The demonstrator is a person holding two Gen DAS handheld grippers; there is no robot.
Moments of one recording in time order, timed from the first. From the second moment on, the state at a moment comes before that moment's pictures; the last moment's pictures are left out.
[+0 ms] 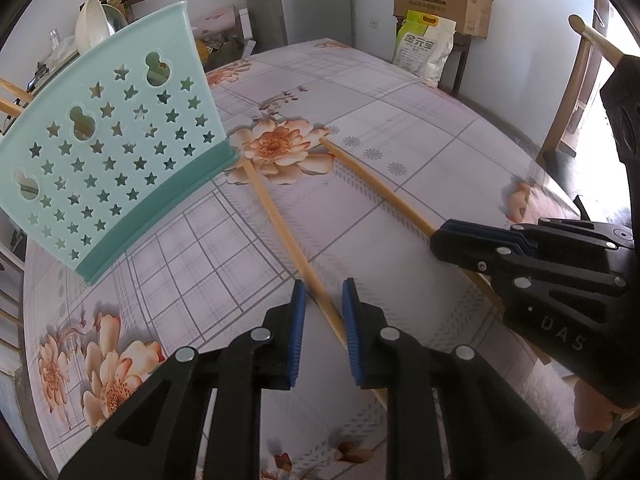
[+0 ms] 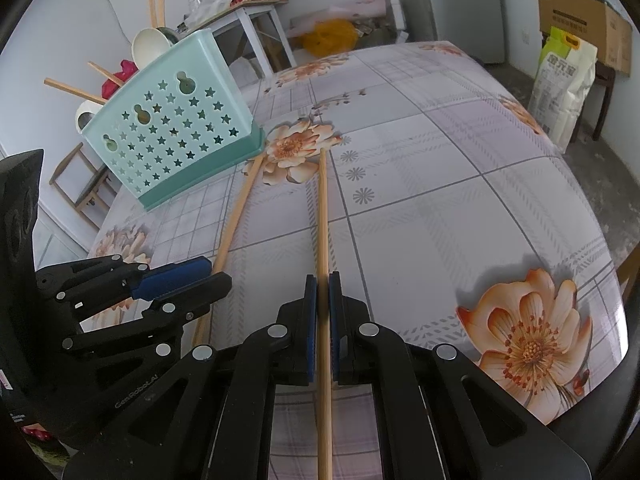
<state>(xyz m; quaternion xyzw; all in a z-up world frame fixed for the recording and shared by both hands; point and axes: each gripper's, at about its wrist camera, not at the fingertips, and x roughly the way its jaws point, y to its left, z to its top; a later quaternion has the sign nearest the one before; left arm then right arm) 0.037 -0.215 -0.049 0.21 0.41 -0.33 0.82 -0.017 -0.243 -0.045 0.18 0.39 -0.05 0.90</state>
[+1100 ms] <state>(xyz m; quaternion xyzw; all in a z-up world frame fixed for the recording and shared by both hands) 0.077 -0.131 -0.048 0.13 0.48 -0.30 0.81 0.012 -0.202 -0.040 0.12 0.43 0.00 0.90</state>
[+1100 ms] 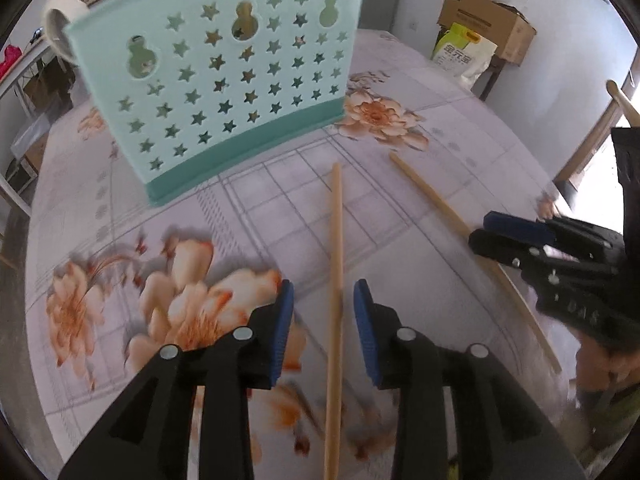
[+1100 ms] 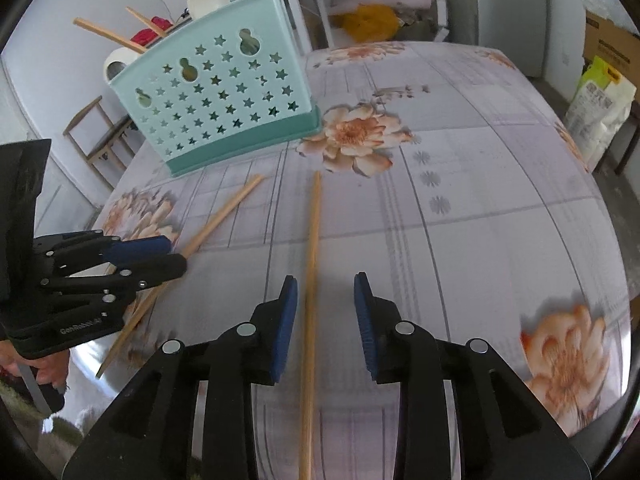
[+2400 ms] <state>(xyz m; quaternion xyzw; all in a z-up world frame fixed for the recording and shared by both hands) 0.075 -0.060 0.096 -0.01 0.29 -0.31 0.91 0.035 -0.206 -0.045 0.14 0.42 -0.02 0.90</state>
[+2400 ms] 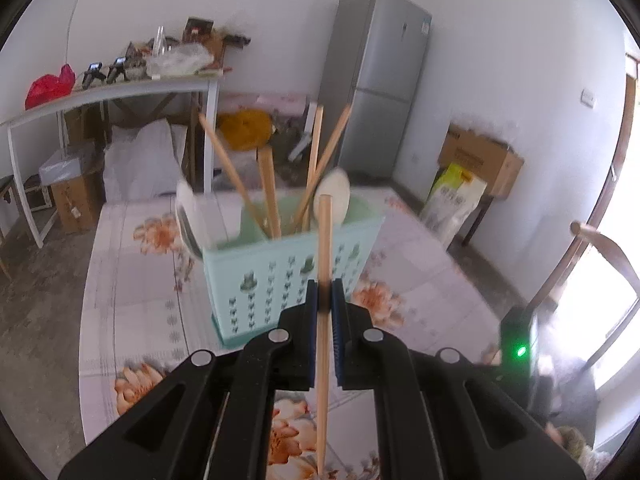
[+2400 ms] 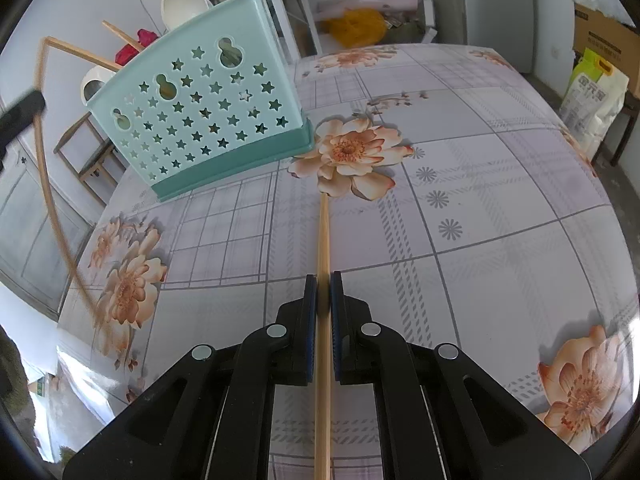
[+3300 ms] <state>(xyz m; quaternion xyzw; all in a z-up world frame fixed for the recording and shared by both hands) 0.109 -0.051 0.208 -0.06 0.04 -0.26 0.96 0.034 -0.207 -0.045 0.14 0.42 -0.02 0.90</state>
